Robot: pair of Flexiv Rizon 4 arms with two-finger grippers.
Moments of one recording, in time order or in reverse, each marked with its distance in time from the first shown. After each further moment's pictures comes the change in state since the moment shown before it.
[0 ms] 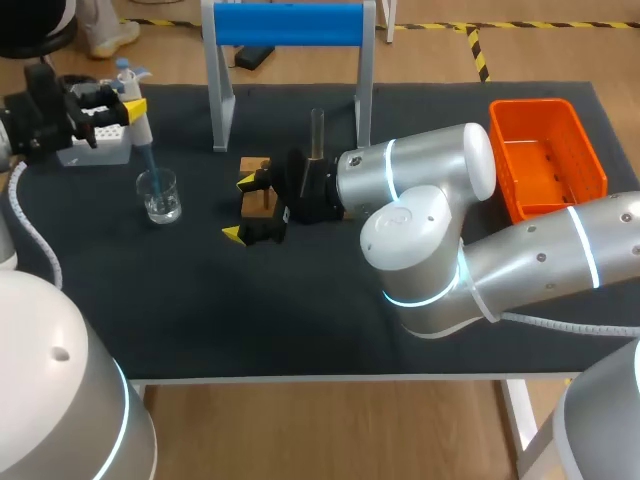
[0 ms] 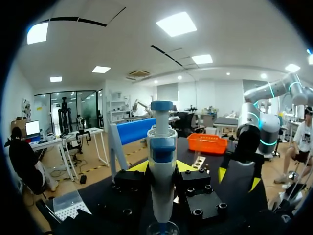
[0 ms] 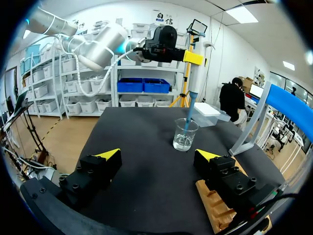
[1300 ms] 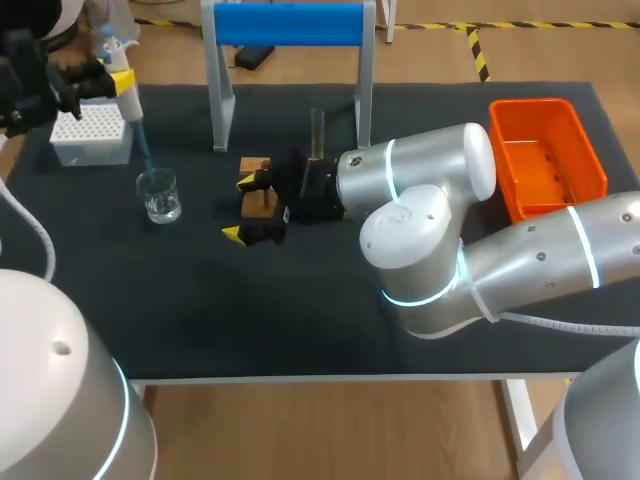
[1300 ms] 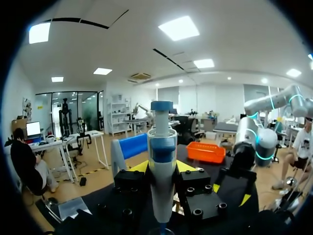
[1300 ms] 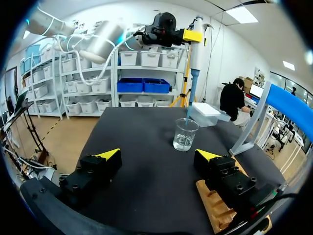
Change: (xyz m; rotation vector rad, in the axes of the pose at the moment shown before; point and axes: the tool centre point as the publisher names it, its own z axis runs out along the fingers) left arm -0.001 -0.052 -0.013 0.027 -0.004 -0.023; right arm 0.000 0.000 0.000 0.000 0.001 0.000
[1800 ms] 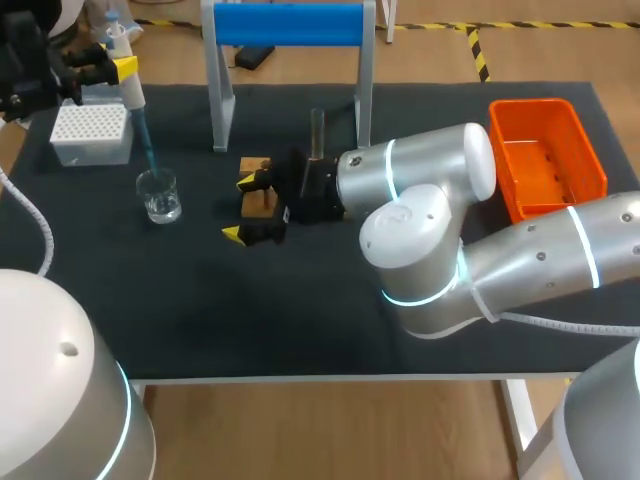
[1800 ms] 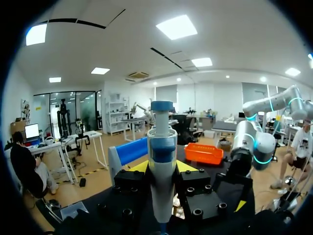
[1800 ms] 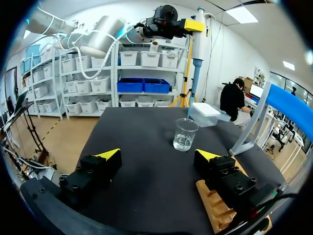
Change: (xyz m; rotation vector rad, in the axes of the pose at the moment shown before) left arm 0.008 -0.026 0.004 -0.021 0.014 0.008; right arm 0.000 0.000 0.000 0.000 0.000 0.000
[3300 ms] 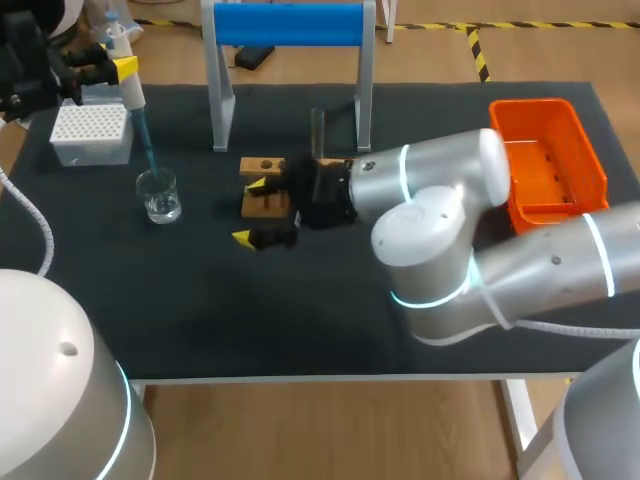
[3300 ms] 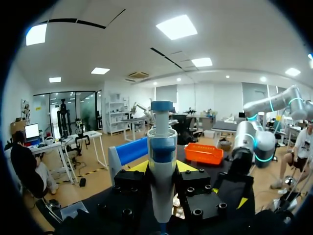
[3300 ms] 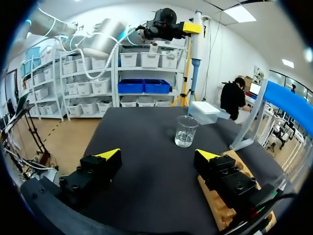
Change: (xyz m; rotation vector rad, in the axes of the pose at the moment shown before) left arm 0.000 0.000 0.000 0.000 0.001 0.002; right arm 0.004 -0.008 -0.012 -0.006 0.005 0.018
